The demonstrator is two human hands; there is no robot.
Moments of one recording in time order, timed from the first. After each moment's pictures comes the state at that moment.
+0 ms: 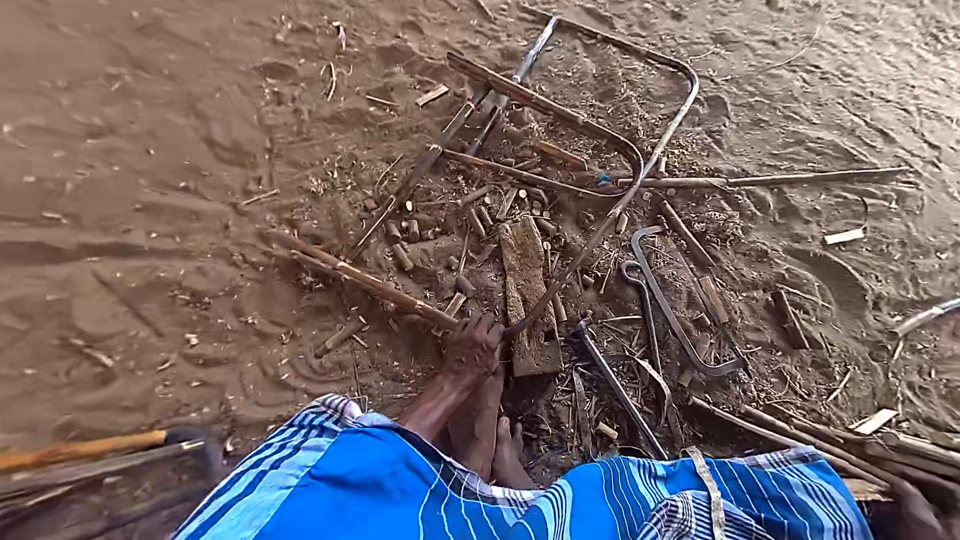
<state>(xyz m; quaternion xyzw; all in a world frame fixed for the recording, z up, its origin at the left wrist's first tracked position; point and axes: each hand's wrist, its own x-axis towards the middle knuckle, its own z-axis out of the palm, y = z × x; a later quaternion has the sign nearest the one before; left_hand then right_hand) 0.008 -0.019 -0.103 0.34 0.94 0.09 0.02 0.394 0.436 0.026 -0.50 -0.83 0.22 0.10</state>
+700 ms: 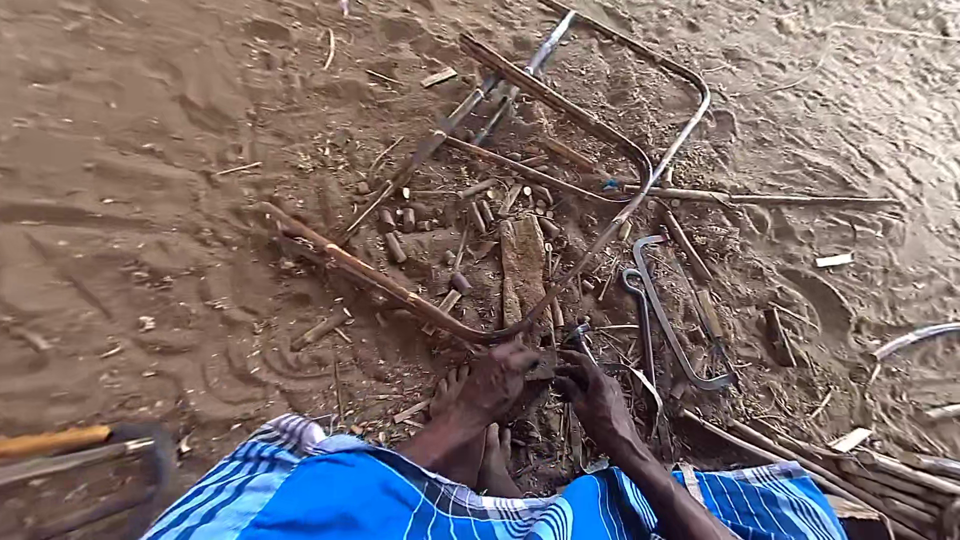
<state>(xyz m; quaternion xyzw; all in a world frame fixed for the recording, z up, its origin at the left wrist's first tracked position) 0.048 0.009 -0.064 0.33 0.86 0.36 0.14 0.143 0.199 -0.044 -0.15 -0.89 0.41 -0.12</state>
